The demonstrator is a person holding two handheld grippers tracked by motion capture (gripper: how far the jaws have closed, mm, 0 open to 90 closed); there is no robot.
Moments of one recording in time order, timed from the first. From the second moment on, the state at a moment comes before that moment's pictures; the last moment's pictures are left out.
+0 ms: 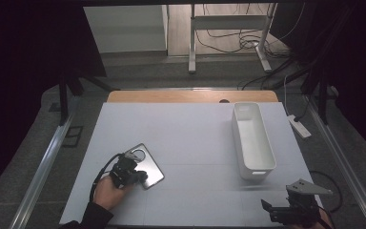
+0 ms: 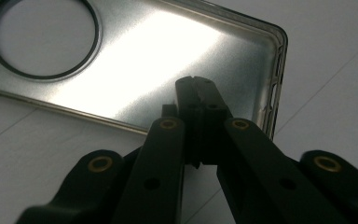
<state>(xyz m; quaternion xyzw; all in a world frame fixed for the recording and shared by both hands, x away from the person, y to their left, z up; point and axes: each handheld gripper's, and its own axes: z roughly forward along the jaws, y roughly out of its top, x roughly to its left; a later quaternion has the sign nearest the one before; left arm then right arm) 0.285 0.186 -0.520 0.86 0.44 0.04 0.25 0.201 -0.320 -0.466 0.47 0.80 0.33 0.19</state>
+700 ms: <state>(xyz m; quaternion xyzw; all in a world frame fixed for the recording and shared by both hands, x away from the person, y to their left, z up) 0.272 0.213 -0.520 0.85 0.47 0.04 0.24 0.201 -0.321 -0.466 0.47 0.80 0.33 0.19</state>
